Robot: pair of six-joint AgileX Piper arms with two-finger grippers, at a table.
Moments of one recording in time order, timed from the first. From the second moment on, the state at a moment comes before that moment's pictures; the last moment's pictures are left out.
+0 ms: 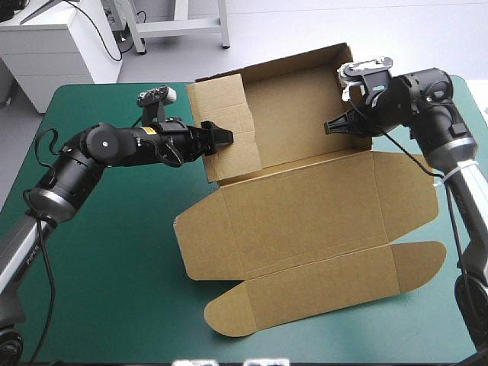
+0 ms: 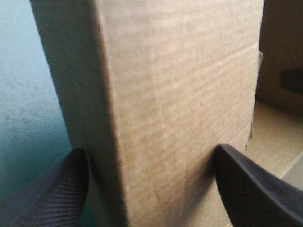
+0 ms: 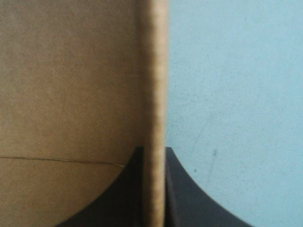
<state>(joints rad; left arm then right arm) -0.36 1.46 -1.37 -0.66 0.71 0.06 0.25 1.63 -1.78 -0.05 1.13 0.02</state>
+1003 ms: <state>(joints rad) -0.39 1.53 -1.37 -0.40 0.62 -0.21 0.41 1.63 -1.78 -0.26 1.09 0.20</state>
